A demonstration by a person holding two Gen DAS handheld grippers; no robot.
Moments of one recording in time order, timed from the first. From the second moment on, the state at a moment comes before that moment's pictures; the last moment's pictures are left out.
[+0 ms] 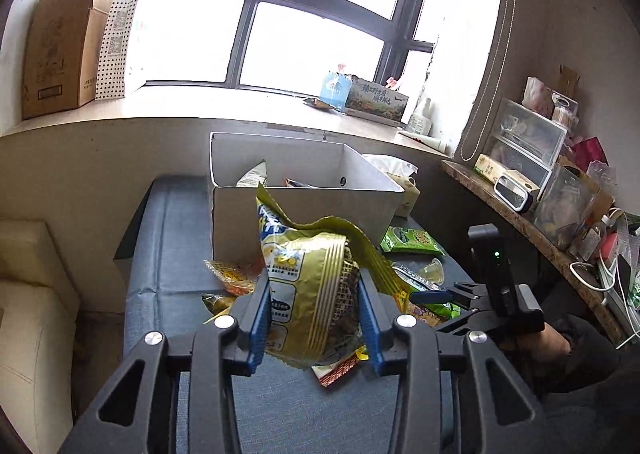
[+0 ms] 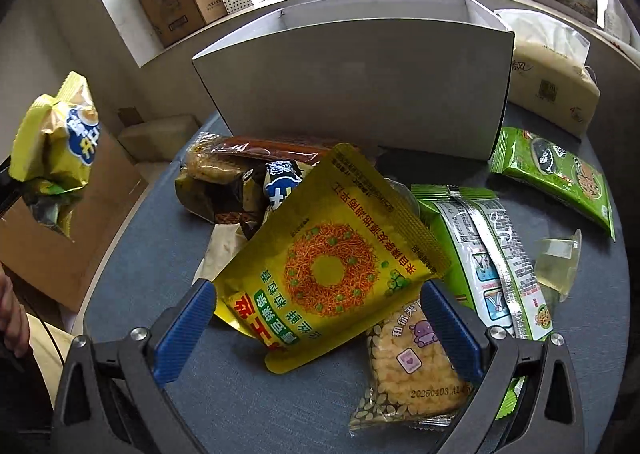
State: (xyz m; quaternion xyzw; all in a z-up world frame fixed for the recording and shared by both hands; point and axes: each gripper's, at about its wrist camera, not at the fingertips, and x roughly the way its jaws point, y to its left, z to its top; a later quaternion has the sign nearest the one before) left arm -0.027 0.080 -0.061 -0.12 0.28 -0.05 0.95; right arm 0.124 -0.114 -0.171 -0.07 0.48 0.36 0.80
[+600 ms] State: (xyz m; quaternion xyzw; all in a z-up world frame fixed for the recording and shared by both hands) left arm -0.027 0.074 -0.072 -0.14 0.28 -0.06 0.95; right arm 0.117 -0.104 -0.189 -0.04 0.48 0.41 0.78
